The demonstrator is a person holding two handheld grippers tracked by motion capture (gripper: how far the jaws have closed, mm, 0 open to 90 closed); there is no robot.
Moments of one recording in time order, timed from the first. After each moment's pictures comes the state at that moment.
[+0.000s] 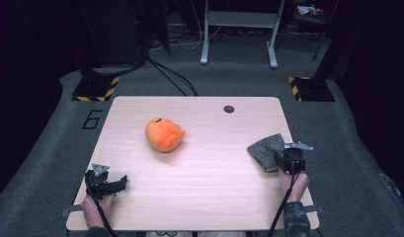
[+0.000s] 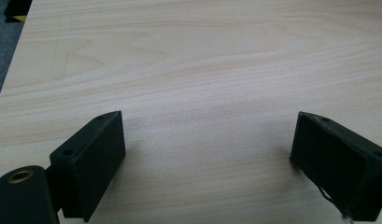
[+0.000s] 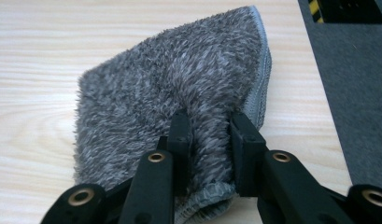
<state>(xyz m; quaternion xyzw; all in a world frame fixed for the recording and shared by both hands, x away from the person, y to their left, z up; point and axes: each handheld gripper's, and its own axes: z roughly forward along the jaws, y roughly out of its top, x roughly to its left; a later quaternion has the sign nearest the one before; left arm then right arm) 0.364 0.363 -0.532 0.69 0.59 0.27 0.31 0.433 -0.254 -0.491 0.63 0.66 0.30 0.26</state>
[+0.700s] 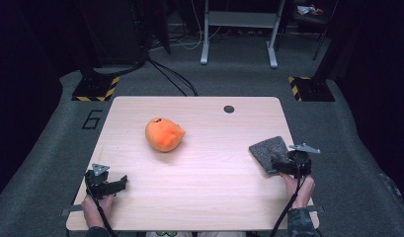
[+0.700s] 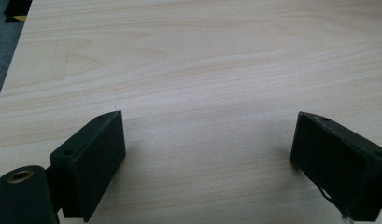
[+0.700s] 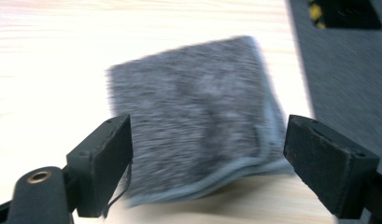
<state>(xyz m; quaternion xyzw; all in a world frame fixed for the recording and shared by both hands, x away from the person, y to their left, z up) 0.364 0.363 -0.532 0.69 0.59 0.27 0.31 0.404 -0.251 -0.463 0.61 0.68 0.32 0.25</state>
